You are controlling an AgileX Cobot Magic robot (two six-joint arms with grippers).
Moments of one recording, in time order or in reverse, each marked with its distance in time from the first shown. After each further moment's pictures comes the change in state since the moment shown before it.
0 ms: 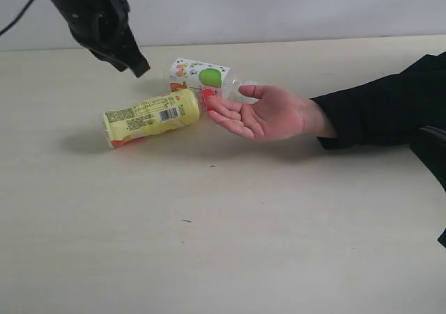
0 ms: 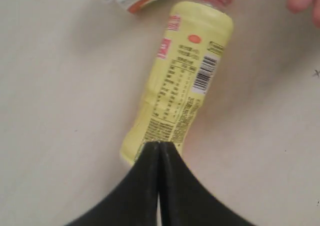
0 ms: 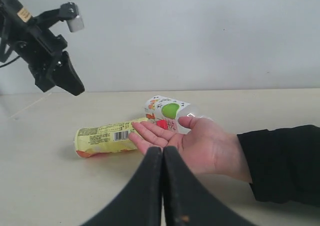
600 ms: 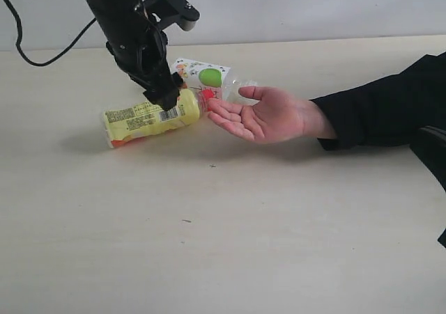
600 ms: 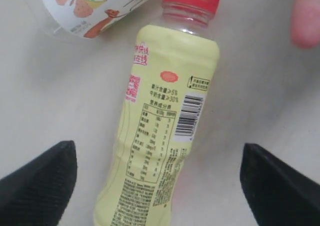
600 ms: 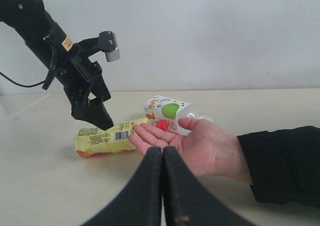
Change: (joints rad) left arm -0.035 0.177 -0.076 -0.004 -0.056 0.027; right arm 0.000 0.000 0.000 0.000 0.000 0.000
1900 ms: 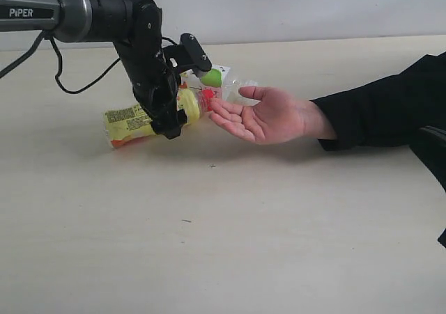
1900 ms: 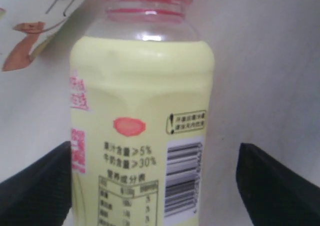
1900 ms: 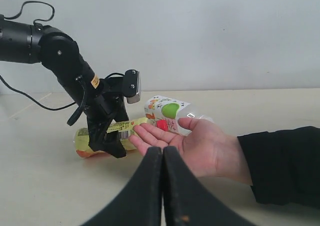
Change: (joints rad) left arm -0.001 0.170 -0.004 0.010 -0.115 0.180; right arm 0.000 0.000 0.000 0.000 0.000 0.000
